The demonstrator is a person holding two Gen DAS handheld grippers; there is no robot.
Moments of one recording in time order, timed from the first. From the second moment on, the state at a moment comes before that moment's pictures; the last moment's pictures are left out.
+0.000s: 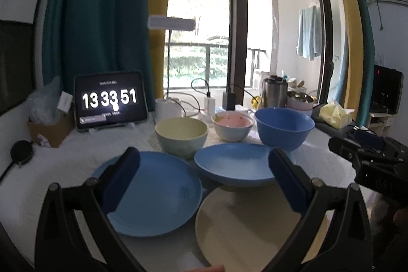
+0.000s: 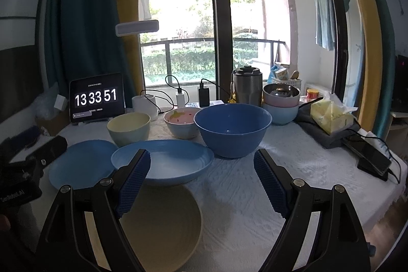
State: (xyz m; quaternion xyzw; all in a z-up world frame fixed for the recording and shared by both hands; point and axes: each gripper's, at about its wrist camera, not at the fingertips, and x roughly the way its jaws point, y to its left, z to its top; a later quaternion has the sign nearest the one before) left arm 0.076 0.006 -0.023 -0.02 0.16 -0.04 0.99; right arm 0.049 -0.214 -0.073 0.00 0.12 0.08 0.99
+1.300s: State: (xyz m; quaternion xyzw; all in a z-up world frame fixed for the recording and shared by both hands) left arm 0.187 -0.001 -0.083 -0.10 0.35 -0.10 0.92; right arm 0.179 -0.230 -0.125 0.17 0.33 0.17 0.91
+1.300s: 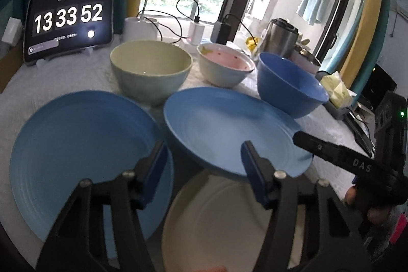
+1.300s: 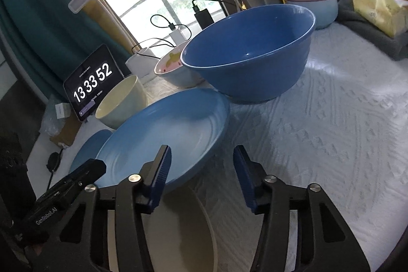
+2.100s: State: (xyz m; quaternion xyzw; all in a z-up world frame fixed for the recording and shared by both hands) left arm 0.175 -0.012 -0.079 -0.07 0.35 -0.14 0.92; right arm 0.169 -0.224 -0.121 0.15 0.32 0.17 0.92
